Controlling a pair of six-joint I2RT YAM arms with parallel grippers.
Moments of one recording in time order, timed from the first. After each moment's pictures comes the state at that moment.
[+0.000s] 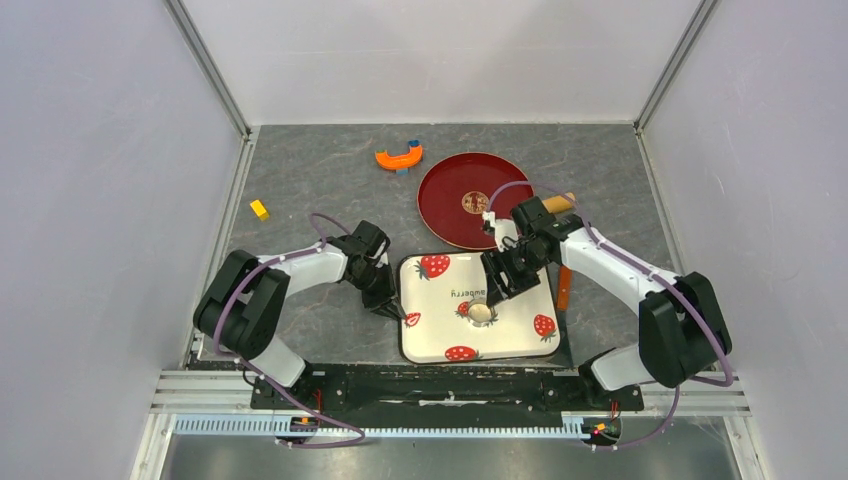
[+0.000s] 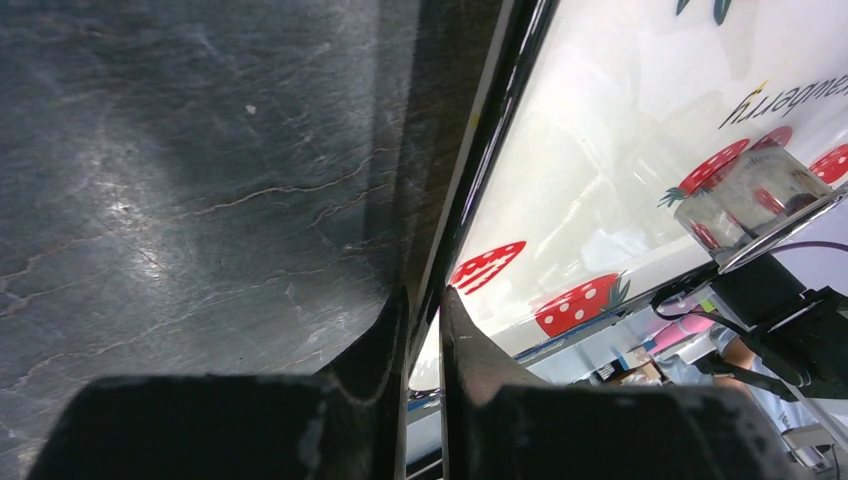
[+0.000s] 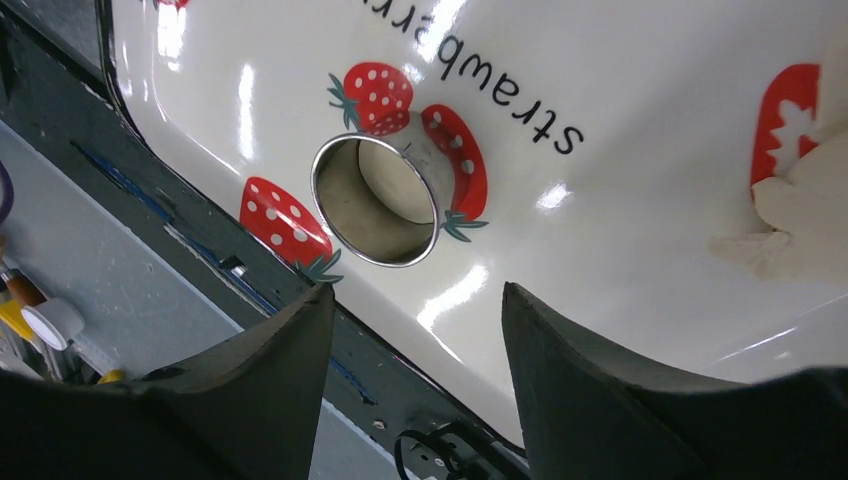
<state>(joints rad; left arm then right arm) -0.50 1.59 0.75 -0.51 0.43 -0.75 0.46 1.44 0.94 -0.78 -0.47 0.02</state>
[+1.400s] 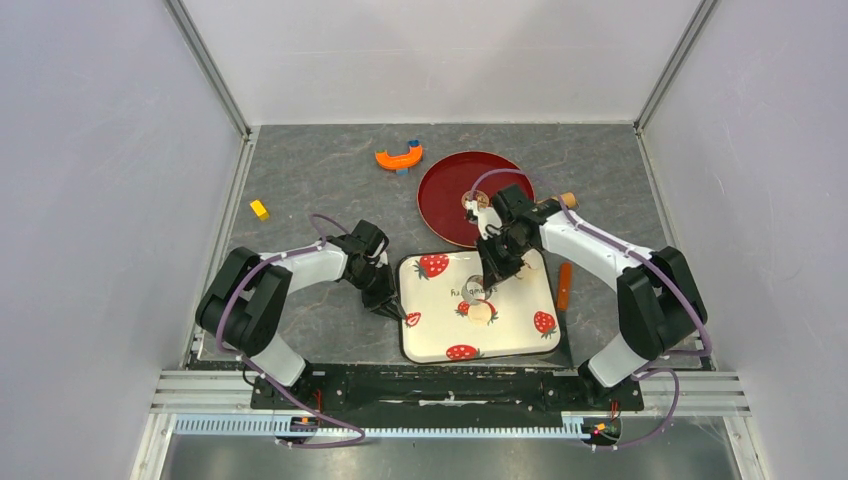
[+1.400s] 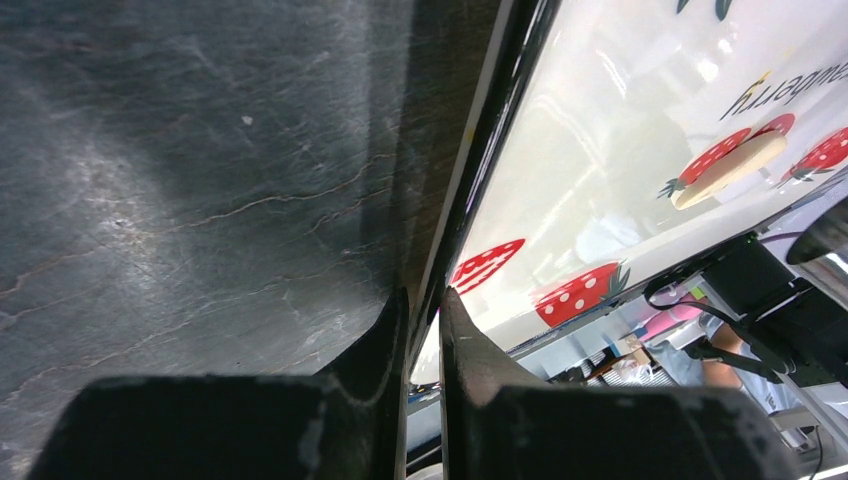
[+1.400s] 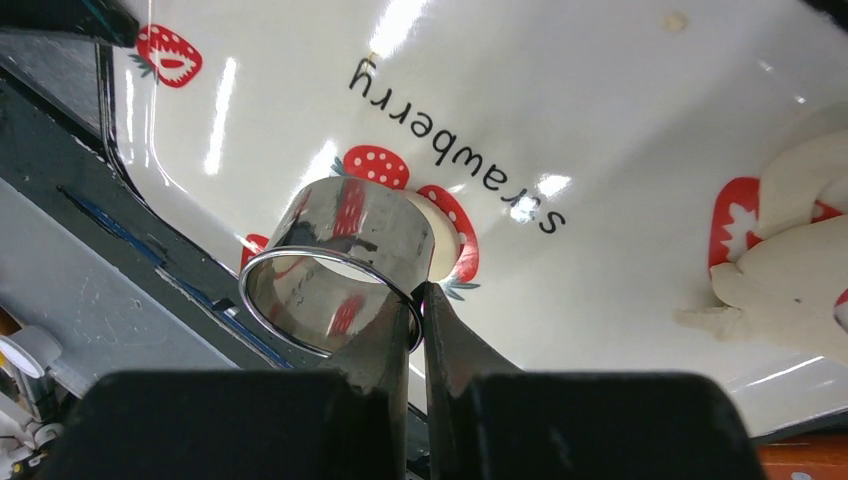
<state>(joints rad) -0.49 1.61 0.76 -0.51 0.47 -0.73 0.52 1.60 1.06 -0.77 -0.41 0.03</state>
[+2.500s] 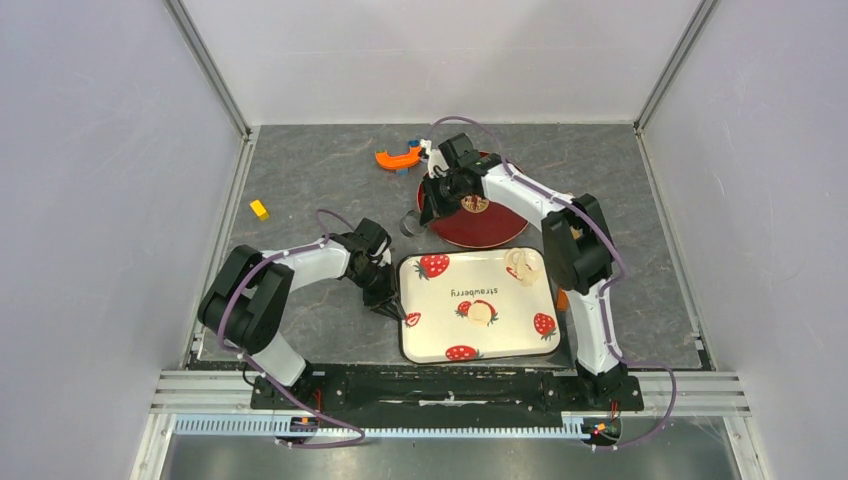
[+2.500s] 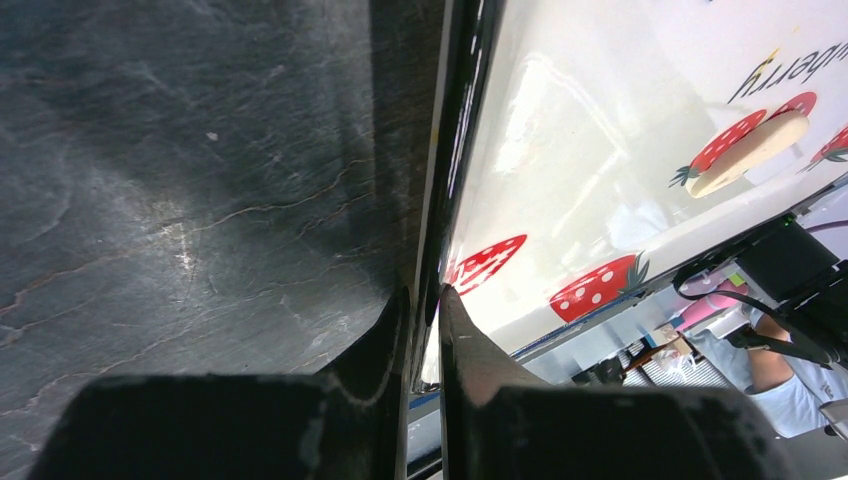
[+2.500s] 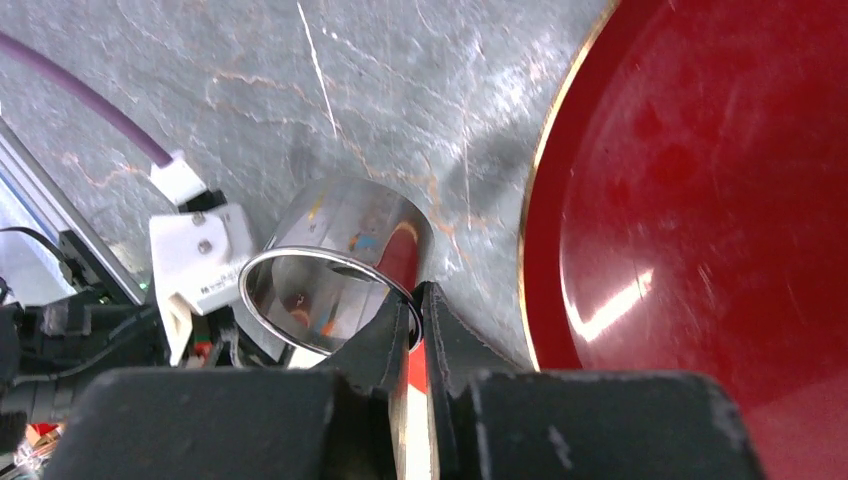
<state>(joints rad) -0.50 1.62 0.79 -0.54 0.46 -0.65 0.55 2.14 1.74 -0.59 -0.47 0.22</state>
